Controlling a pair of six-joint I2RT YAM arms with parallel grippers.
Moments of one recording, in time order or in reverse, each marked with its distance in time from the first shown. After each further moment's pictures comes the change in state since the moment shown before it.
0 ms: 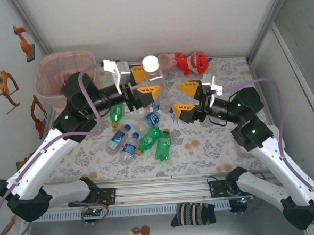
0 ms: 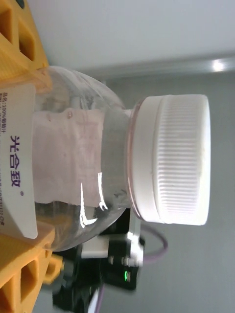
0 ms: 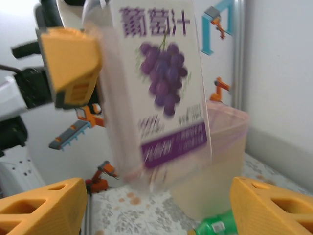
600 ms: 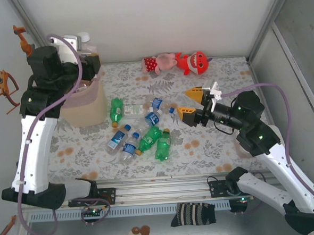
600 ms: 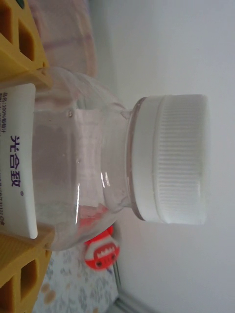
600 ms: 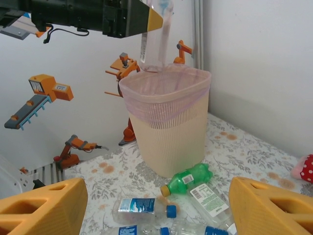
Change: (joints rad) left arm 0.525 0.150 0.359 -0.644 -0.464 0.056; right arm 0.000 -0.060 0.000 -0.237 0.137 -0.087
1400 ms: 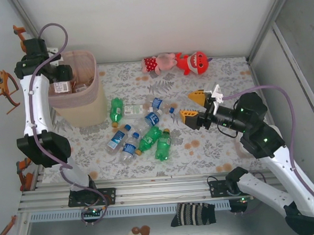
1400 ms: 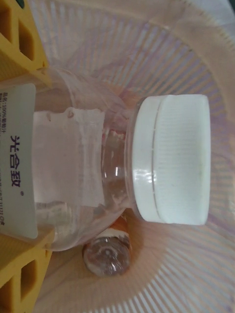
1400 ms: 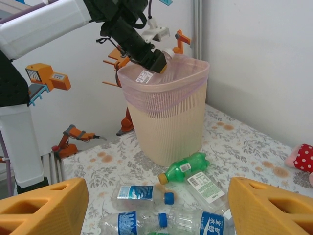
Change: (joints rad) left arm 0.378 0.473 0.246 -0.360 -0.082 0.117; right arm 0.000 -0.033 0.022 -0.103 0.010 -0.037
